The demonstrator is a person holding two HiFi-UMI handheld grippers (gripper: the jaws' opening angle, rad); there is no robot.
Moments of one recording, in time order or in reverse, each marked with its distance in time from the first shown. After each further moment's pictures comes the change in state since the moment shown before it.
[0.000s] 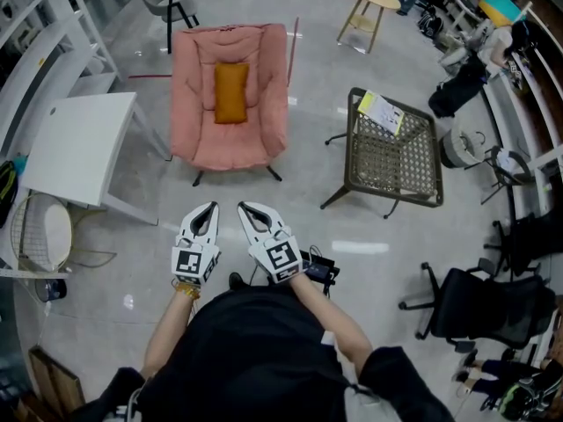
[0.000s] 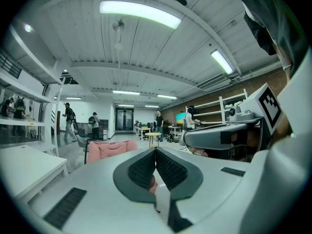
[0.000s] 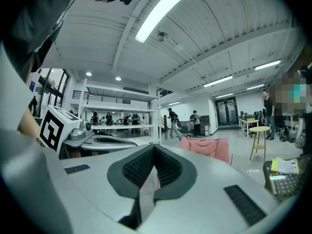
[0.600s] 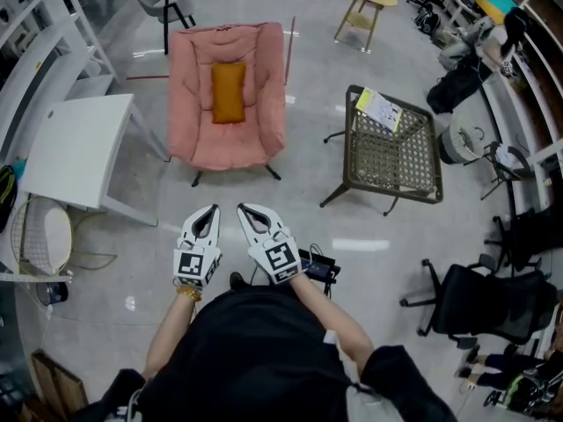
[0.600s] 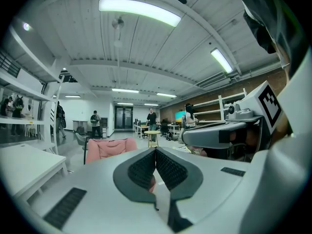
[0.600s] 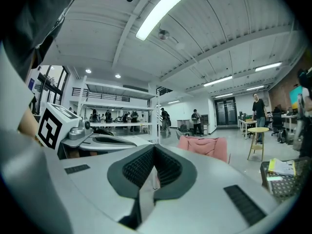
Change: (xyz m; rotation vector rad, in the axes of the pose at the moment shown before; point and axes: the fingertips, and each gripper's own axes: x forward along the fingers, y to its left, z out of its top) left arm 0.001 -0.006 -0.012 -0.007 0.022 -0.009; right arm -0.002 0.000 -0.009 -0.013 0.027 -0.016
